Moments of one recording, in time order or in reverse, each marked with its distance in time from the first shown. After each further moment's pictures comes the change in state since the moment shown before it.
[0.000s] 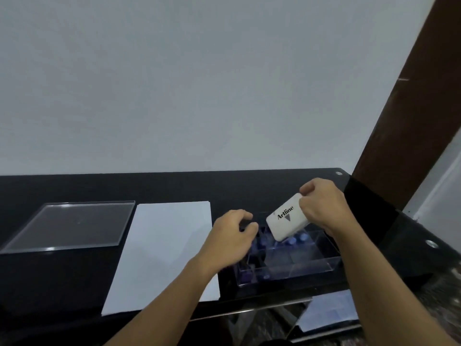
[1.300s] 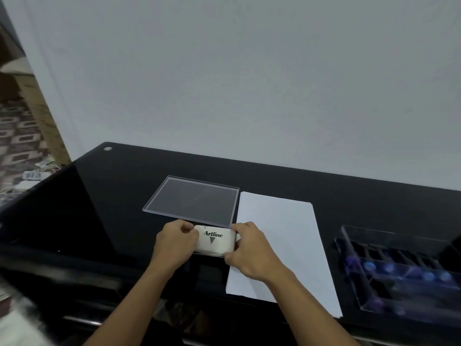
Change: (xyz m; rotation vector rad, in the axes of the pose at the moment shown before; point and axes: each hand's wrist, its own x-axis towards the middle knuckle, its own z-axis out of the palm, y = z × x) left_hand -0.116 -0.201 -0.202 -0.070 0.547 -0.707; right_hand -0.140 -0.146 0.274 0.106 -0.721 -0.542
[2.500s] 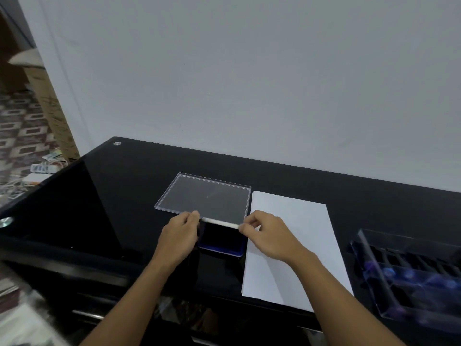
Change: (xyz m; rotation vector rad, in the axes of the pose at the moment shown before) left_hand 0.016 -0.009 -0.019 -0.068 -0.033 0.058; right_hand 0.033 0.008 -0.014 -0.034 0.037 -0.023
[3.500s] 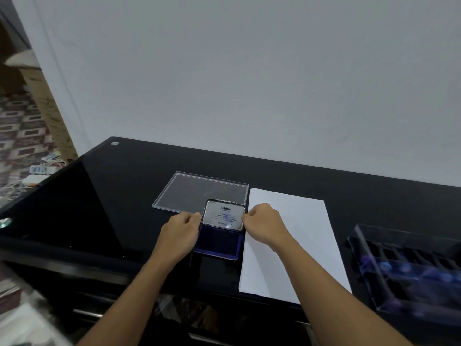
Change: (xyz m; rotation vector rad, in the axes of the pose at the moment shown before) left_hand -0.004 0.006 0.001 0.080 -0.020 -0.023; right_hand 0.014 -0.021 0.000 0.015 0.054 0.264
